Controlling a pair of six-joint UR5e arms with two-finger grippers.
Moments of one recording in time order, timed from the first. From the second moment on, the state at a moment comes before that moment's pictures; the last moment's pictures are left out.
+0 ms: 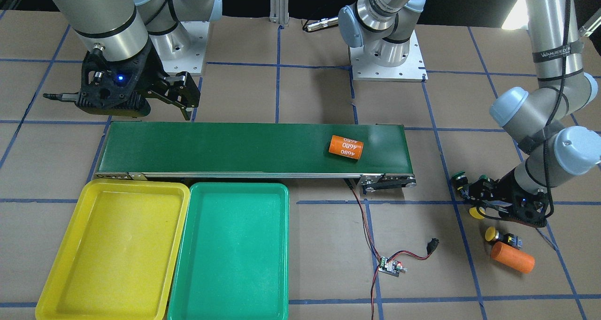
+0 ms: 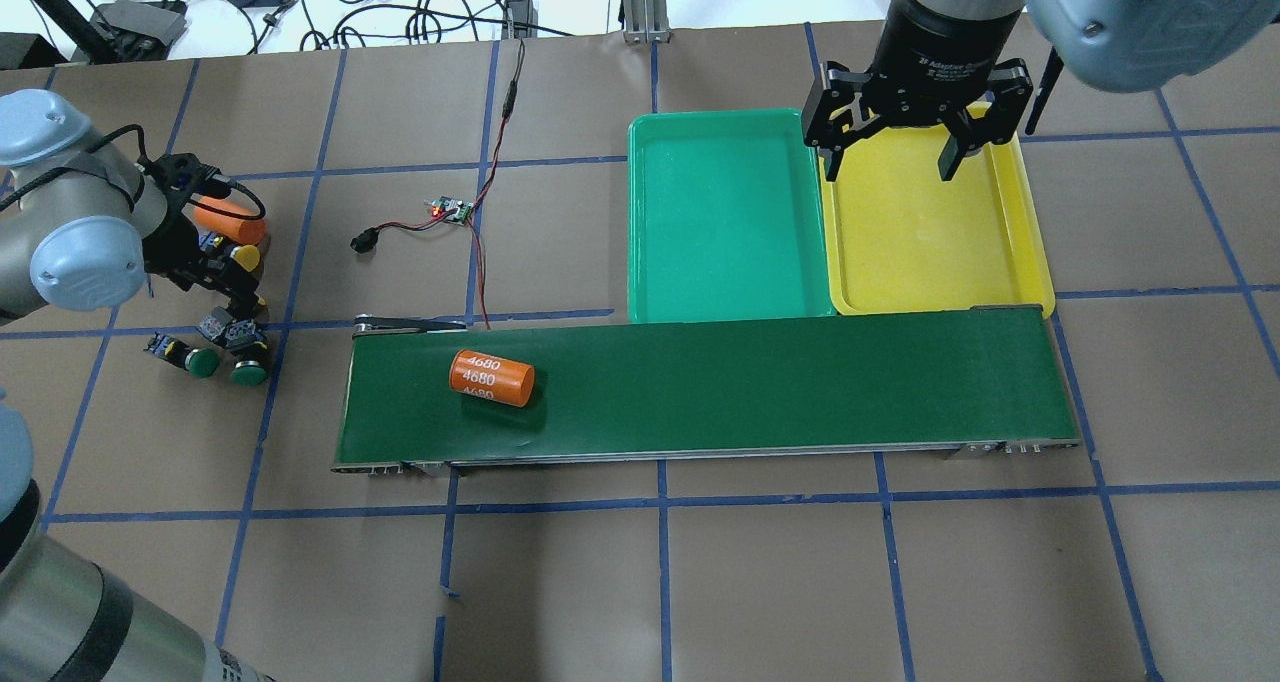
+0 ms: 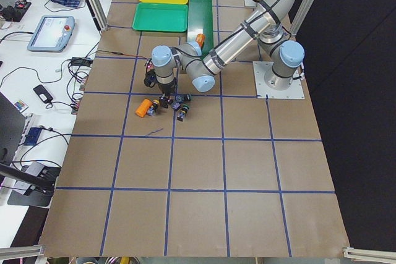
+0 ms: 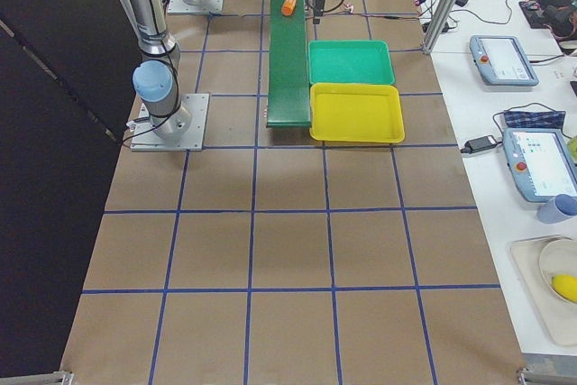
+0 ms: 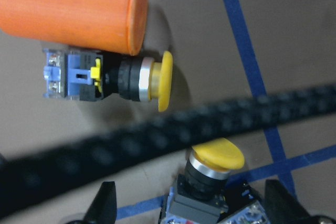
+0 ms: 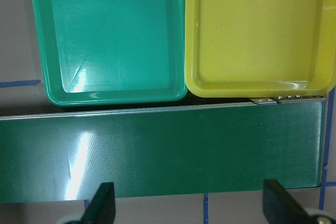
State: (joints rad) left arm -1.09 -2.04 -1.79 -0.88 1.63 0.82; right arm 1.65 -1.46 1.46 -1.53 -1.56 0.12
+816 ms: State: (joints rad) left arm -1.09 -2.08 -1.80 -0.86 1.63 0.81; right arm 1.65 -1.46 1.46 -1.53 -1.56 0.12
